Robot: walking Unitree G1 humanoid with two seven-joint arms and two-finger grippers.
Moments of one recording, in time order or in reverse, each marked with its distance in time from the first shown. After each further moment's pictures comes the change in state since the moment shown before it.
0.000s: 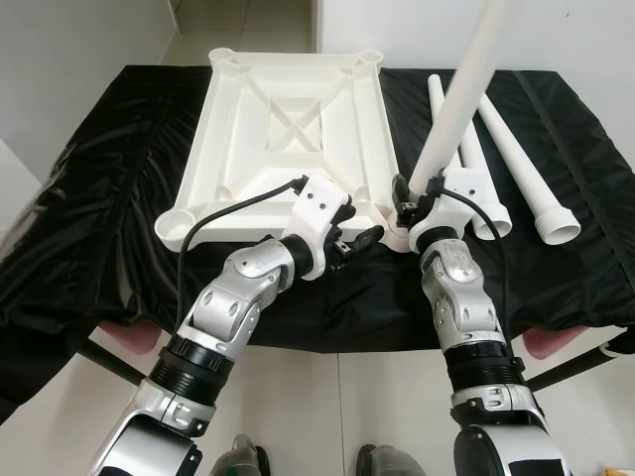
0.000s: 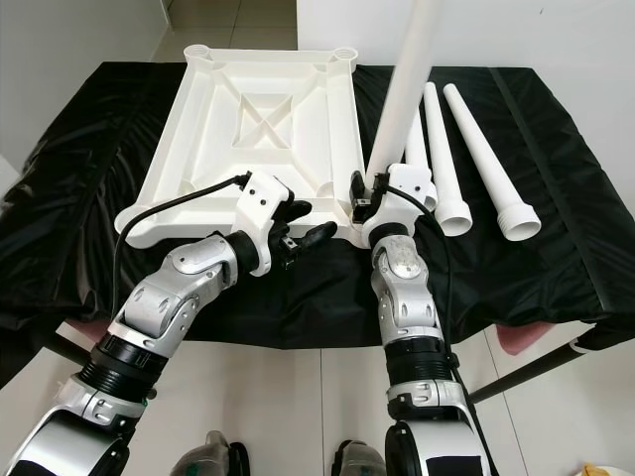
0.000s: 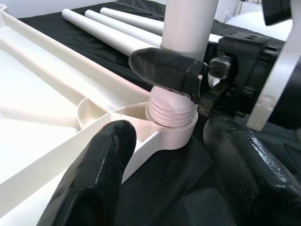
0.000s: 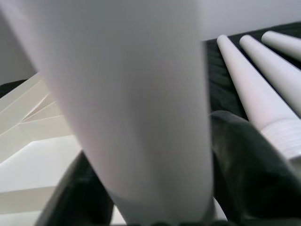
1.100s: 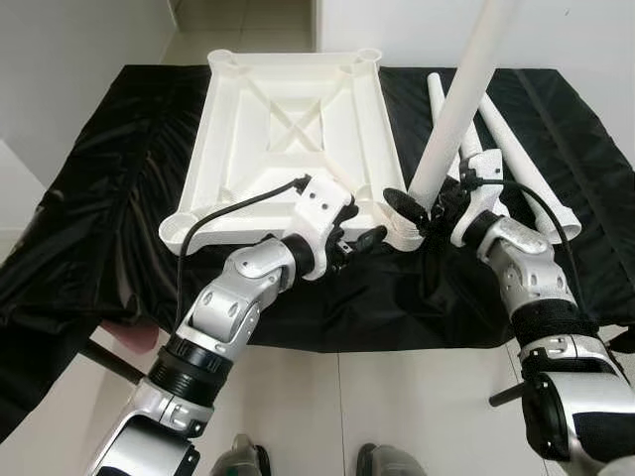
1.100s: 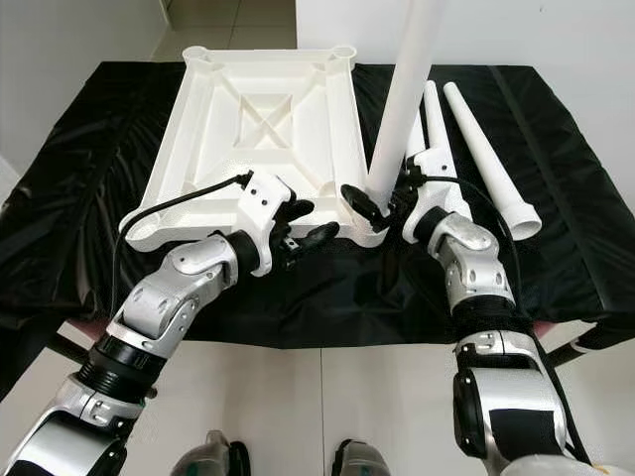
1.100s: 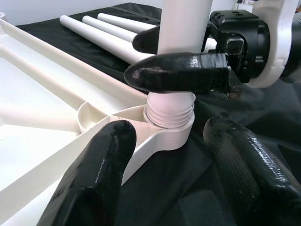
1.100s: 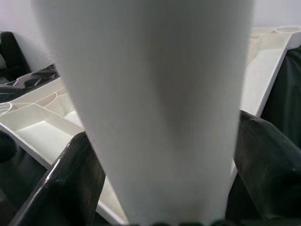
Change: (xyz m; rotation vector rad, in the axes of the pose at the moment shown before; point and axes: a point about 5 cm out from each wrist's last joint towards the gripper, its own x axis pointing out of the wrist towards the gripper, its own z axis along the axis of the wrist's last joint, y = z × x) left arm -0.001 -0.003 0.004 0.020 -0.010 -0.017; right arm 0.026 -0.038 0.020 -0.147 0.091 0.640
